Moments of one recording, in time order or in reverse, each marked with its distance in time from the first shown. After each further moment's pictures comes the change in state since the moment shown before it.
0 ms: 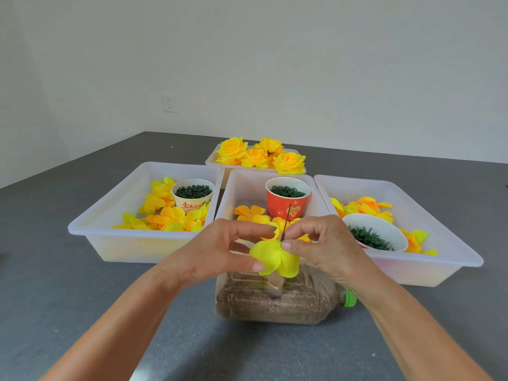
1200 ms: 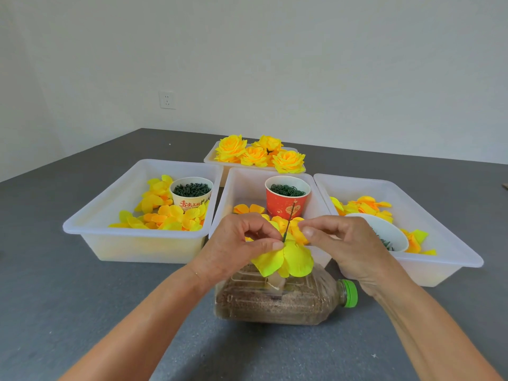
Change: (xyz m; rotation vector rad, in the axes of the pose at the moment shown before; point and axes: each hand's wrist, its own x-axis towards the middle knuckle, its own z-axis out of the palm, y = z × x) left_hand 0.022 -0.011 0.020 0.080 0.219 0.253; right_hand -0.009 0.002 -0.016 0.156 0.100 0.109
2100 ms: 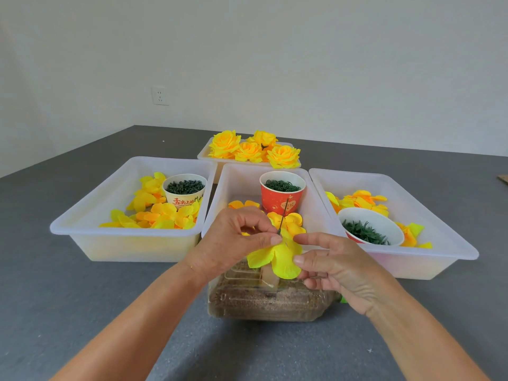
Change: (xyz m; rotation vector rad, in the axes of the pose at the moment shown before) left_hand 0.004 0.004 0.005 -0.094 -0.009 -0.039; right_hand -0.011 0.020 0.004 0.399 -0.159 0.437
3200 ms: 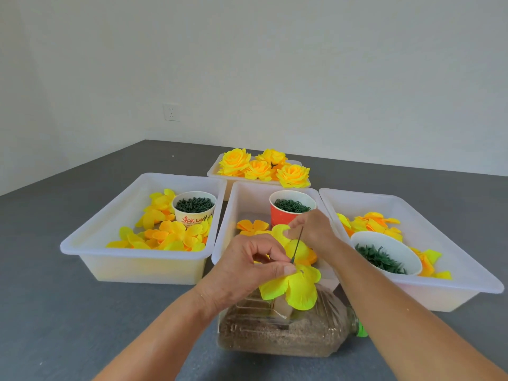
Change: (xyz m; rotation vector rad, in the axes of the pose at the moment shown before) left_hand 0.002 -0.006 -0.002 -0.042 -0.028 -0.007; right_hand 0.142 -0.028 0.007 -0.729 0.265 -0.189
